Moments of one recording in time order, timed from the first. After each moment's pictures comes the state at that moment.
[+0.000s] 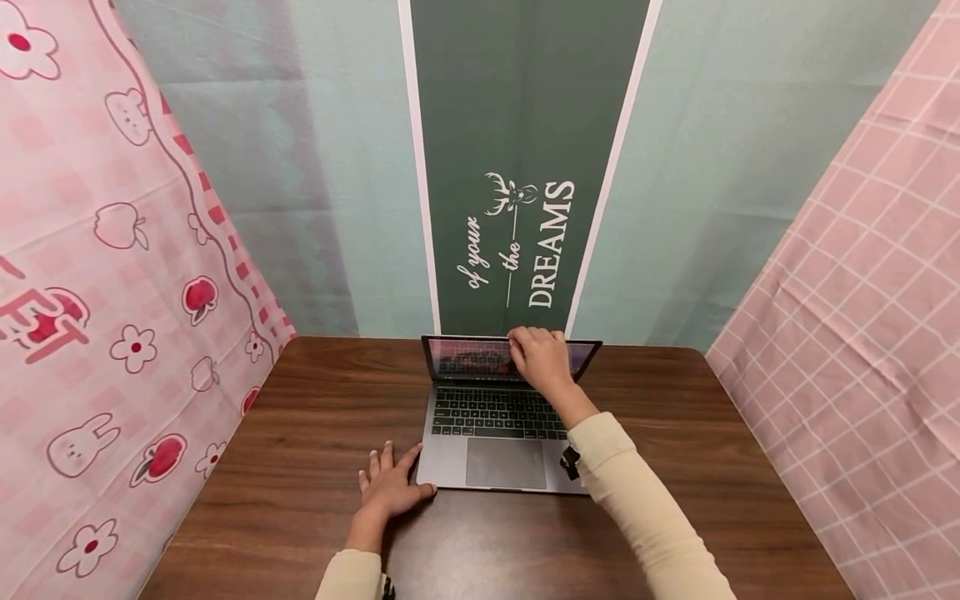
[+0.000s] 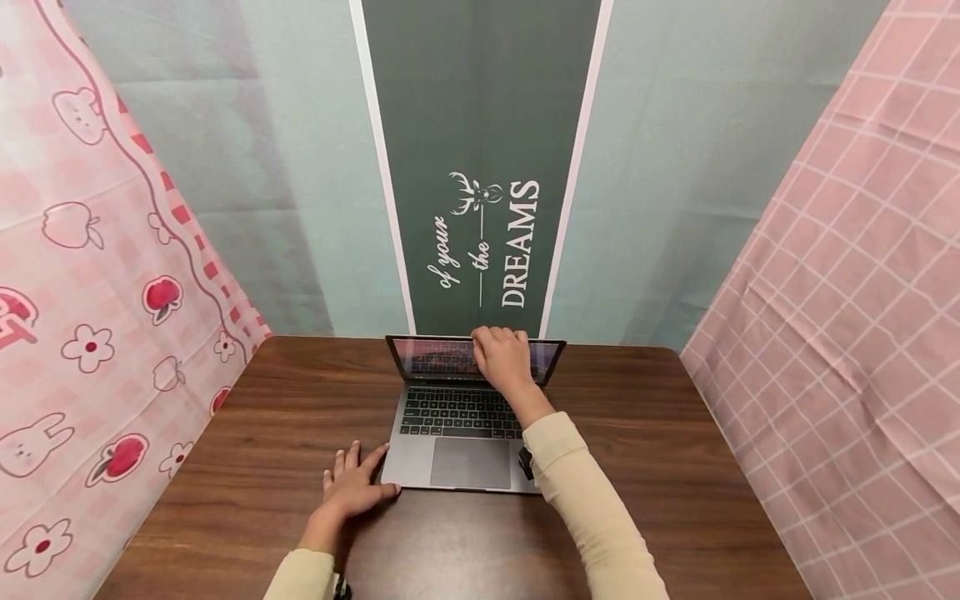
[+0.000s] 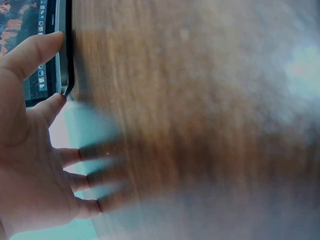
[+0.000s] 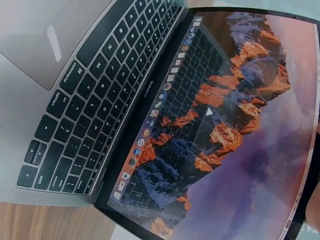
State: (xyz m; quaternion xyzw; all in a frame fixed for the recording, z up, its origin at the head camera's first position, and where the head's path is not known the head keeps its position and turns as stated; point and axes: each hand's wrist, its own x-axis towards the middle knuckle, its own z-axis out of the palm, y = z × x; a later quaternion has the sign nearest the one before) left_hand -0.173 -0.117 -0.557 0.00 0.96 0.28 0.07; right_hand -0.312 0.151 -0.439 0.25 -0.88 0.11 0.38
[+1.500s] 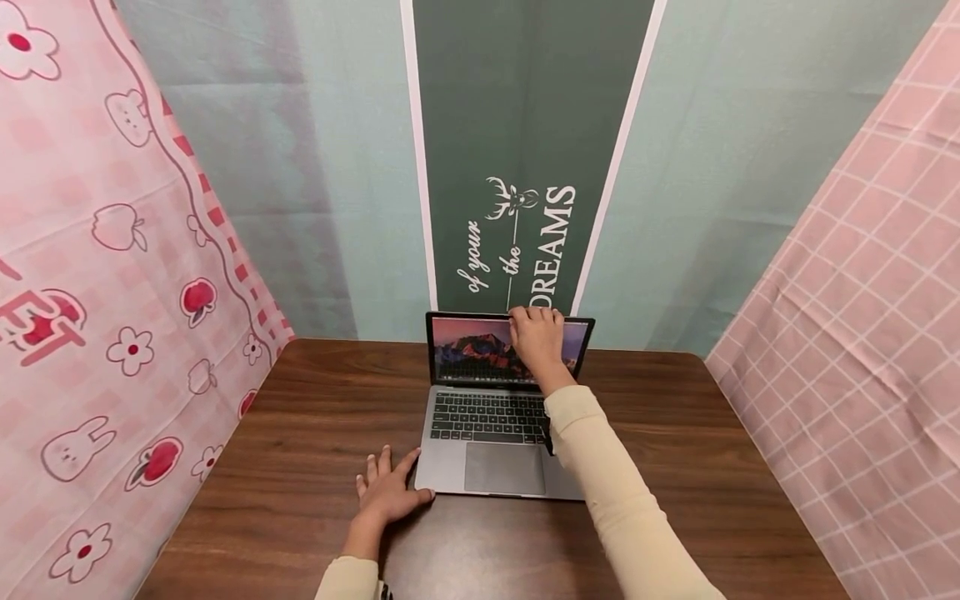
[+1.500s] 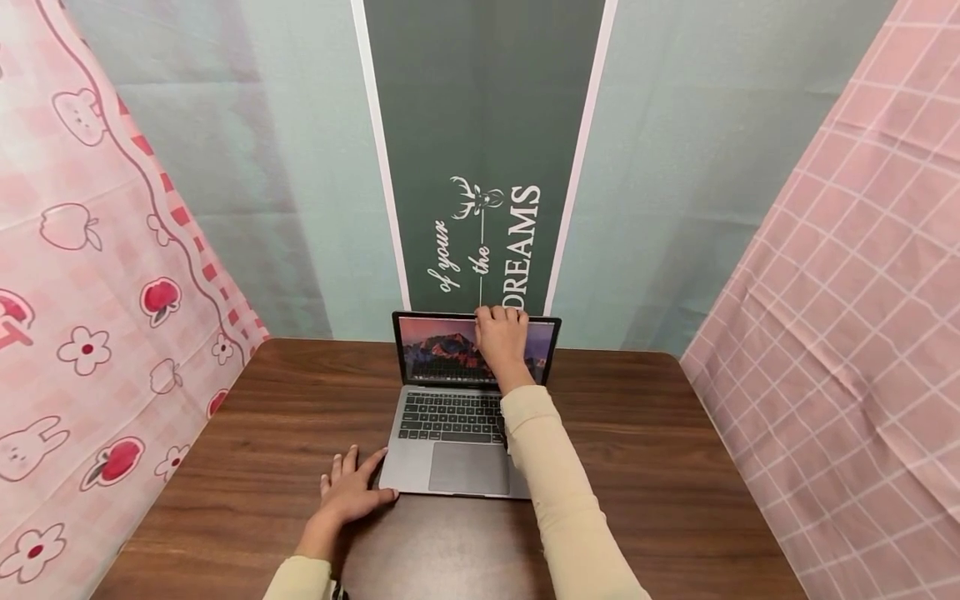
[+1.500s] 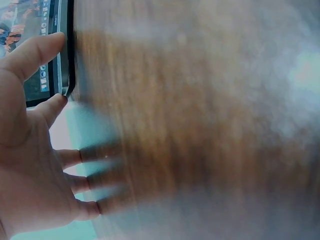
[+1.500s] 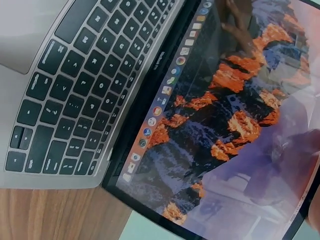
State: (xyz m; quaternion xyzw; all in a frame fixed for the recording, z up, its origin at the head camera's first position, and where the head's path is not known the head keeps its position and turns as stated) left_hand -0.175 -0.116 -0.557 -0.01 0.96 0.27 0.06; right_hand -0.356 0.141 -0.433 0.14 -0.90 0.06 0.41
